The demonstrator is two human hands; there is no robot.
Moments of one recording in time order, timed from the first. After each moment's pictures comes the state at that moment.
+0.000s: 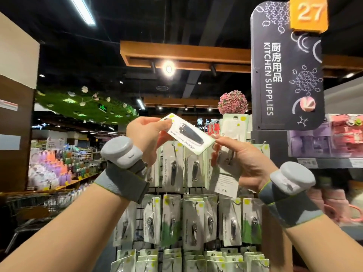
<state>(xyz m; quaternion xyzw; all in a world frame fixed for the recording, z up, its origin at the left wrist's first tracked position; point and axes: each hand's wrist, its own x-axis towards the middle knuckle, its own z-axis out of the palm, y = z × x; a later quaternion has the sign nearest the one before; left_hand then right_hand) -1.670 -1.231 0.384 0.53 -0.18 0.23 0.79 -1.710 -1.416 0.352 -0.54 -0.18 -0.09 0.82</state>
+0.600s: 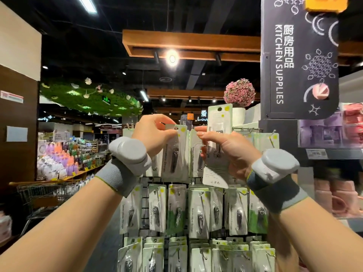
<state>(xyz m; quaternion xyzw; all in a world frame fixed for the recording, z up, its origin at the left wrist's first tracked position) -1.646 -1.218 0.363 0.78 -0.22 0.36 0.47 -1.686 -1.391 0.349 -0.66 -0.18 -0.15 0.72</state>
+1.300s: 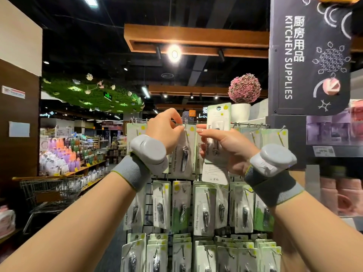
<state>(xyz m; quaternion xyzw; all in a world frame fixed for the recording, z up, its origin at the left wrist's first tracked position) -1.637 -1.231 0.360 0.82 -0.18 0.40 0.37 -1.671 -1.379 0.349 -0.62 -0.16 -0.09 0.76</state>
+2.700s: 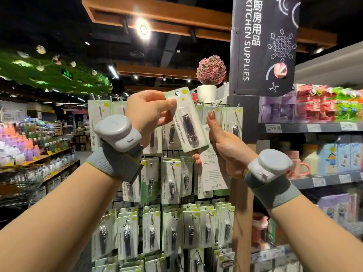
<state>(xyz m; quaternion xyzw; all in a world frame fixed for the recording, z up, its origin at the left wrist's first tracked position) -1.686 -1.267 0.349 0.59 -0.26 0.18 0.74 -1.726 -1.429 0.303 -0.72 -0.12 -0.10 0.68</state>
